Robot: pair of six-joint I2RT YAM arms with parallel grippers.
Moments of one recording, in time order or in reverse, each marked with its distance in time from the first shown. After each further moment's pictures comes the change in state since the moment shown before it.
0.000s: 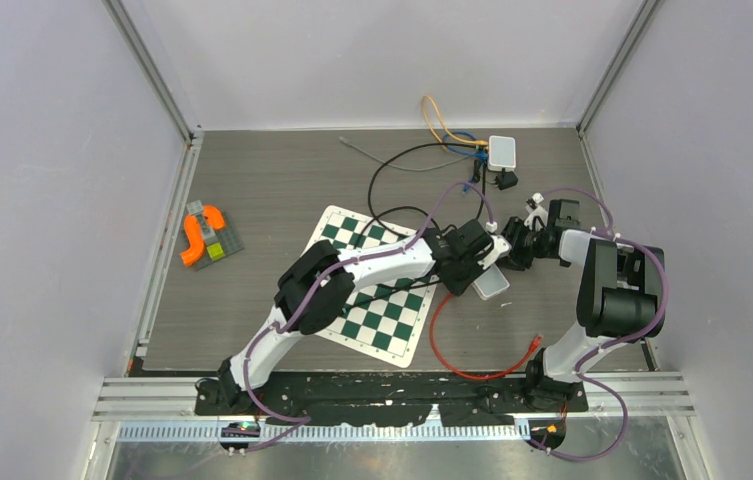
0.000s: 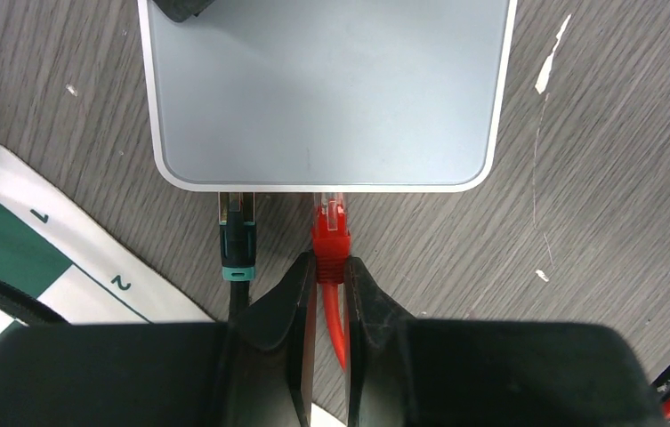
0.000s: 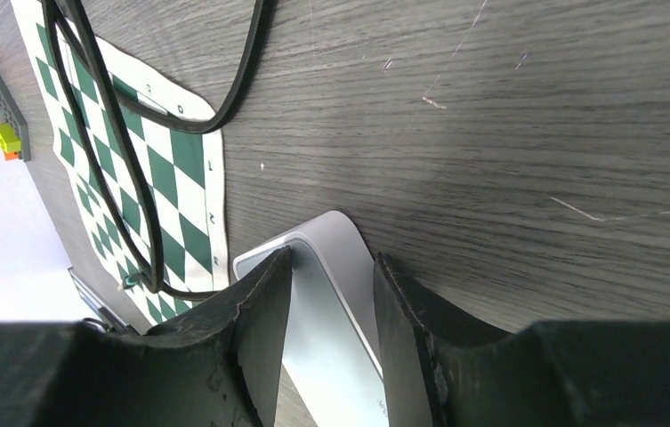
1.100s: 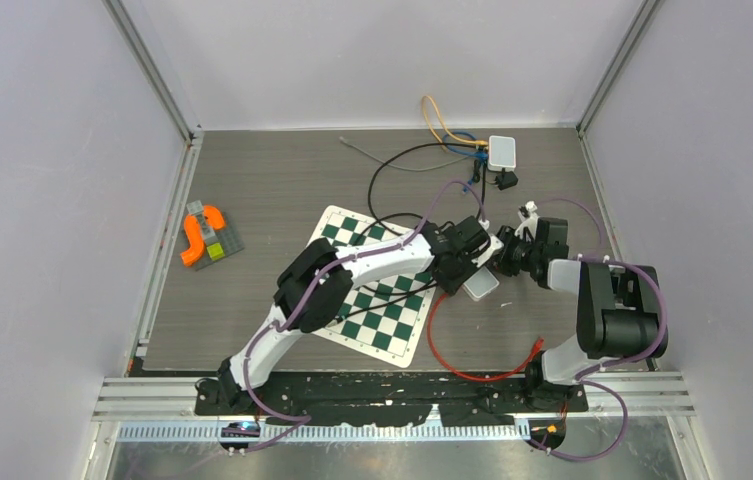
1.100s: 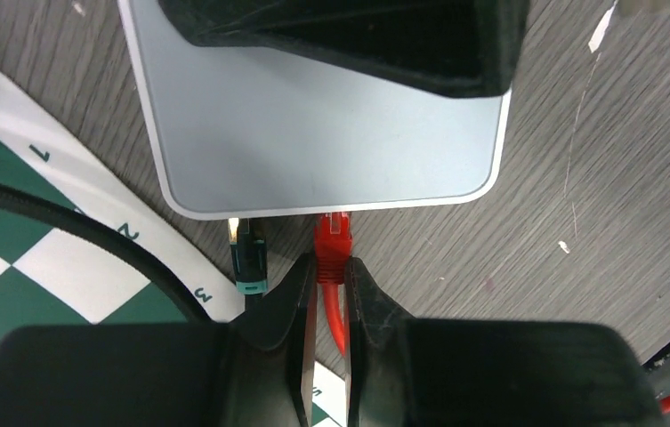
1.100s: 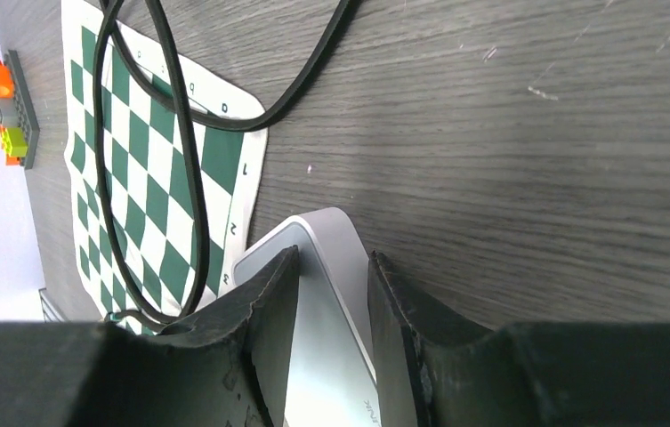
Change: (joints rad) left arm 0.032 0.024 0.063 -0.132 0.000 -0.027; right arm 0.095 -0.106 -0.233 0.381 0.019 0.112
